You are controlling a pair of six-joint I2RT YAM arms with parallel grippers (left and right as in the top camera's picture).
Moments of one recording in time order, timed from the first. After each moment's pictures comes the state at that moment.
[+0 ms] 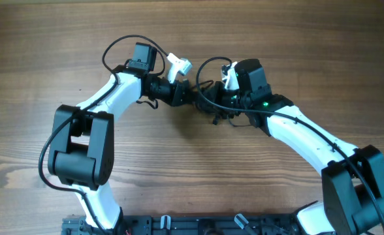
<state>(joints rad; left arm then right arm) -0.24 1.97 1.25 -0.52 0.90 0.17 0.44 1.64 0.94 -0.07 -0.63 0.93</state>
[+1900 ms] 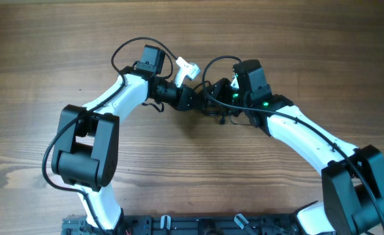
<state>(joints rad) -0.29 1.97 1.25 -0.55 0.98 0.22 0.44 1.64 0.94 -0.10 -0.37 1.01</state>
